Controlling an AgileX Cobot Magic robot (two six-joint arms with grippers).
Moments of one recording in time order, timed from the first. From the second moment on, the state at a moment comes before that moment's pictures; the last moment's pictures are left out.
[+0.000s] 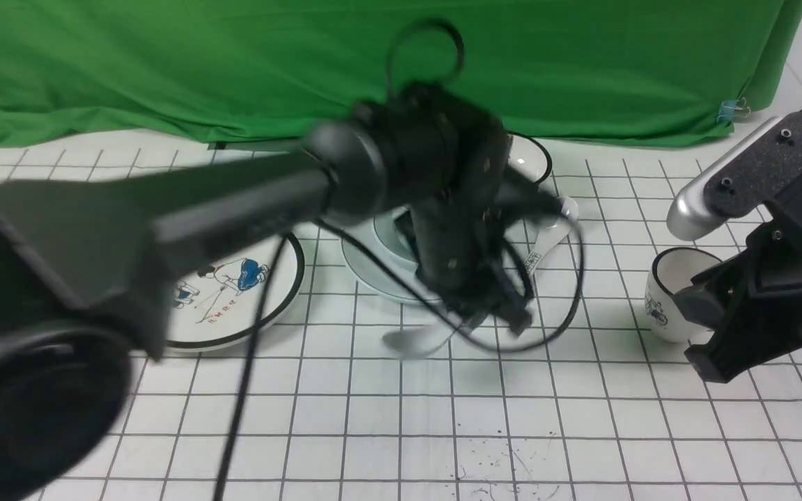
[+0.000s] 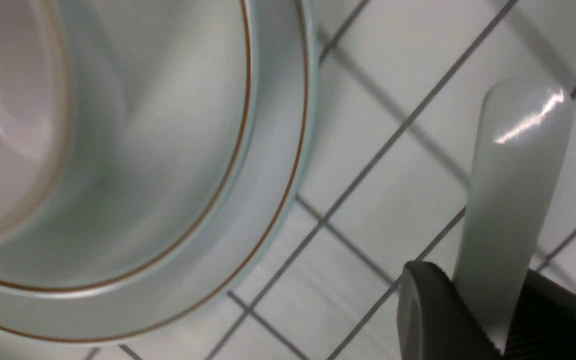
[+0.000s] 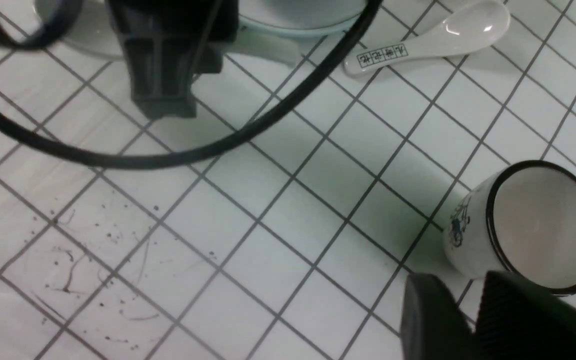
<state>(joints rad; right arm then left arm) 0.47 1.15 -0.90 0.00 0.59 -0.25 -0.67 2.08 -1.82 -0.05 0.95 0.20</state>
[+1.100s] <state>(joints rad) 0.47 1.15 -0.90 0.00 0.55 -0.23 -0.49 2.07 -1.40 -0.08 -0.44 -0.05</state>
